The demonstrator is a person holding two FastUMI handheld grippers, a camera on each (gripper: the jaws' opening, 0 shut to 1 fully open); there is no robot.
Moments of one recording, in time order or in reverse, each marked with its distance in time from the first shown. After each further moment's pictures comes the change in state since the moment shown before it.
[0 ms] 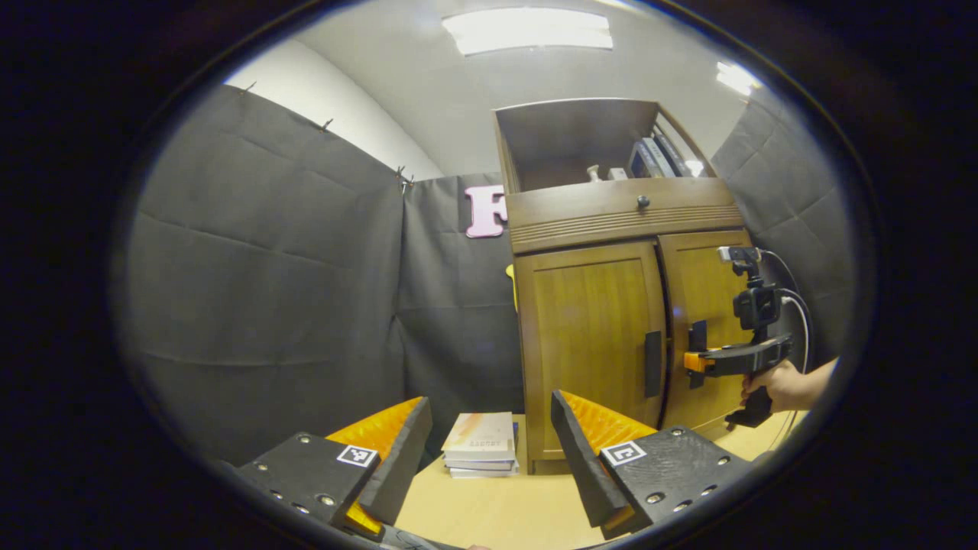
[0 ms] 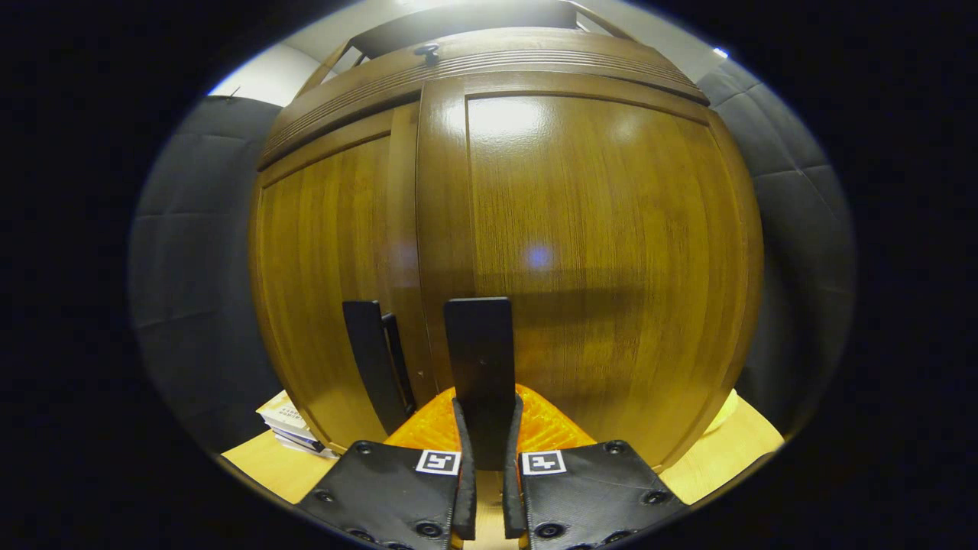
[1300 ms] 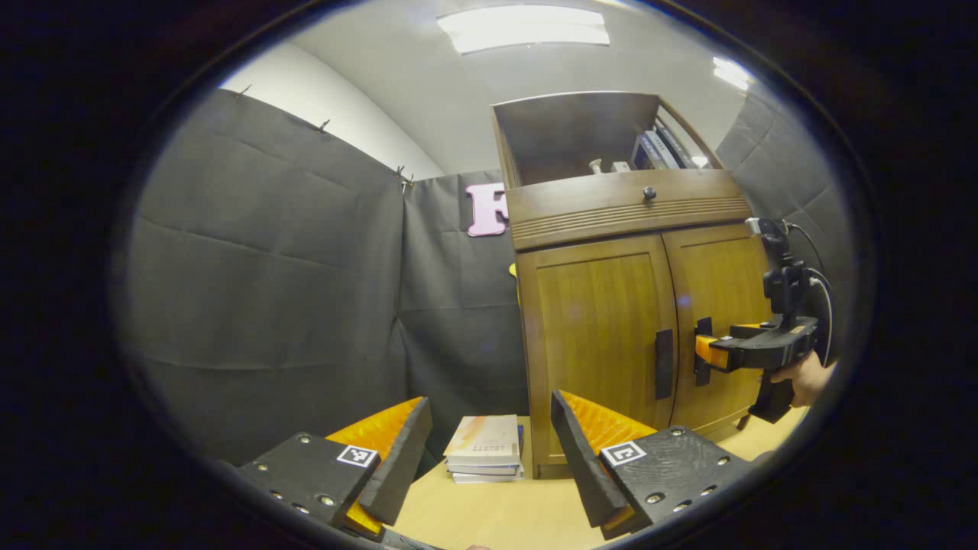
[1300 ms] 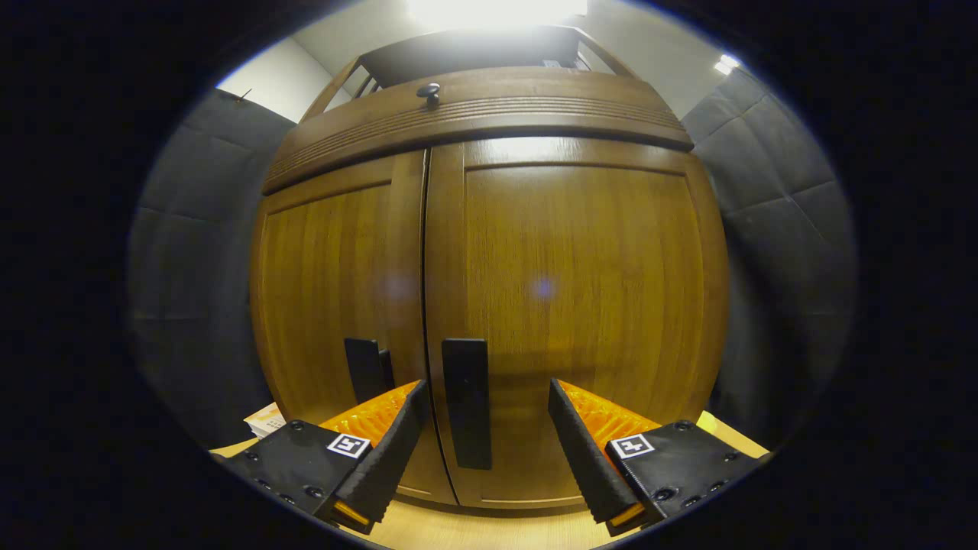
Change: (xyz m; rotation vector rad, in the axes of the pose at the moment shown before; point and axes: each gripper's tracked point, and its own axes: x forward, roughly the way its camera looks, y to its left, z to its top) left arm 0.021 -0.008 -0.017 0.018 0.012 0.028; right arm -0.002 -0.010 0.020 -0.028 -0.124 -0.051
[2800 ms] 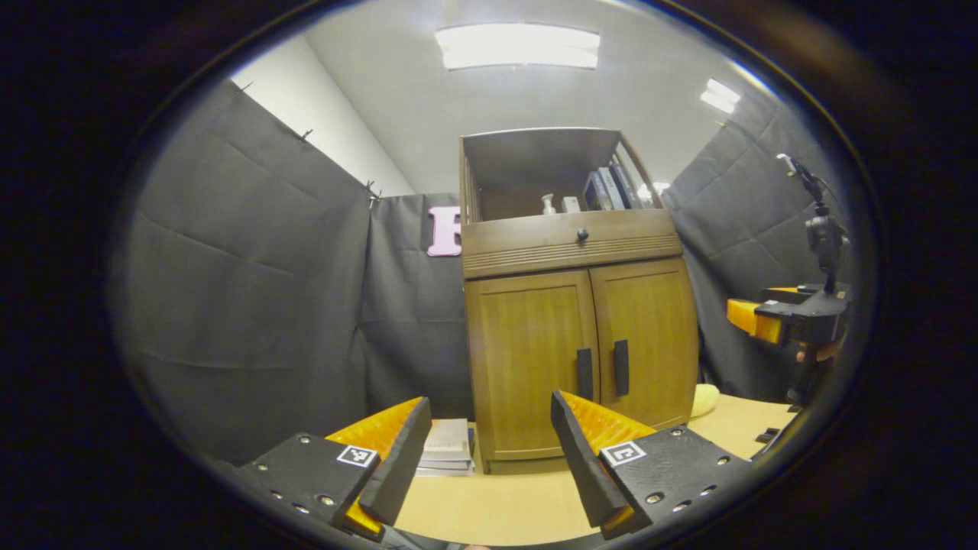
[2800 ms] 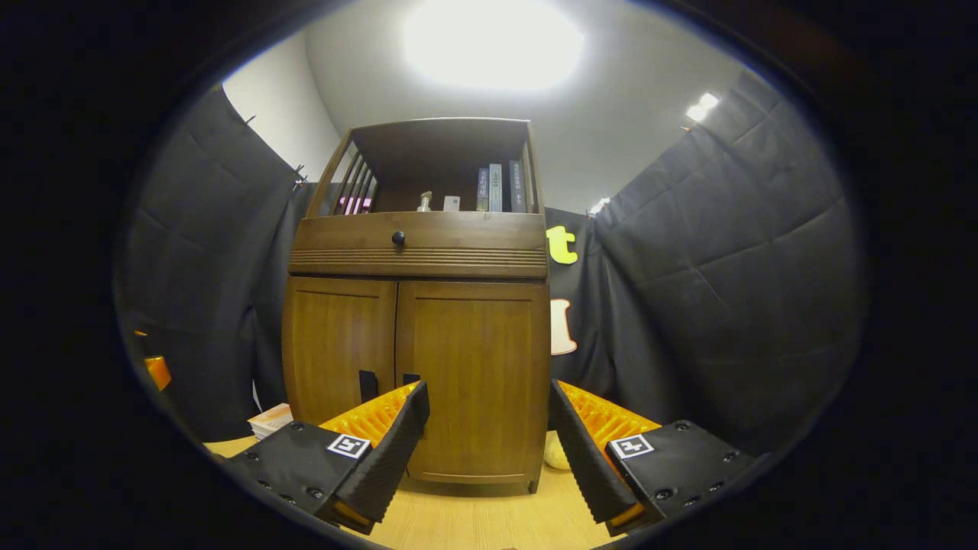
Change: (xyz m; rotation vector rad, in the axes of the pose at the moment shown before) left arm -0.096 -0.028 0.029 -0.050 -0.075 -0.160; right arm -0.234 -0.055 0.088 -0.060 -0.226 -0.179
